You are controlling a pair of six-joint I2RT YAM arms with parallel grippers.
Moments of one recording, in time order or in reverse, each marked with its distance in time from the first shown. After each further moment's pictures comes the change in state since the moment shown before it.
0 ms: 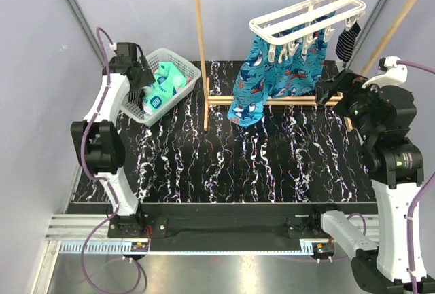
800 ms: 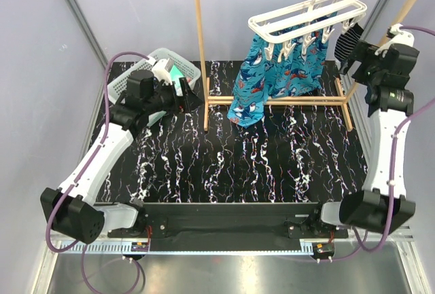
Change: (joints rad) left arm -0.348 -0.642 -0.537 0.259 0.529 -0.041; right arm -0.382 0.396 0.041 0.208 -0.117 -0.201
